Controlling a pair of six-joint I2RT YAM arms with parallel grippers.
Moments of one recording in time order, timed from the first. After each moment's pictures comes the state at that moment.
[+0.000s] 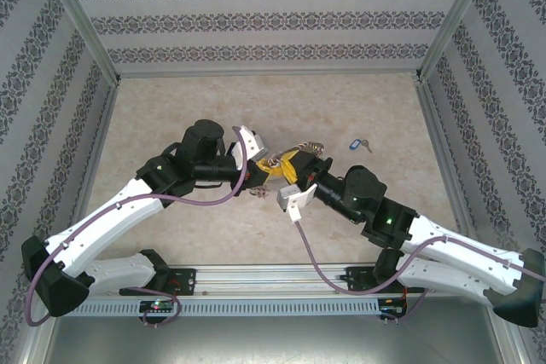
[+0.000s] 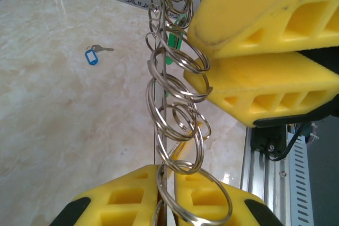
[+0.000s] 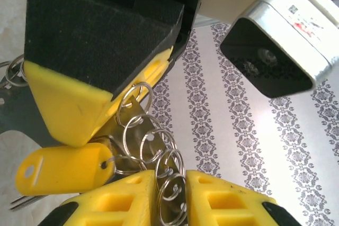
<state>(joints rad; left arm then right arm) -0.71 1.13 1.09 -0.48 0.50 0.11 1.02 0.80 0.66 0.11 0.16 -1.36</state>
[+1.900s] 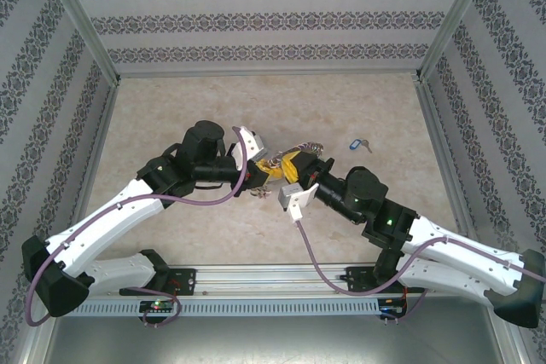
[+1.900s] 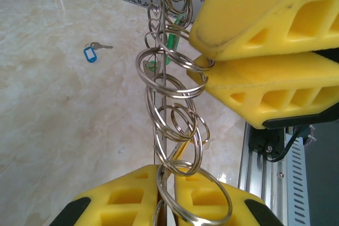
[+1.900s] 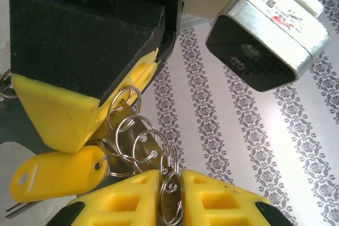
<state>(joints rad) -0.71 1.13 1.07 -0.47 0.50 0.09 1.02 0.82 0.66 0.14 0.15 -1.28</state>
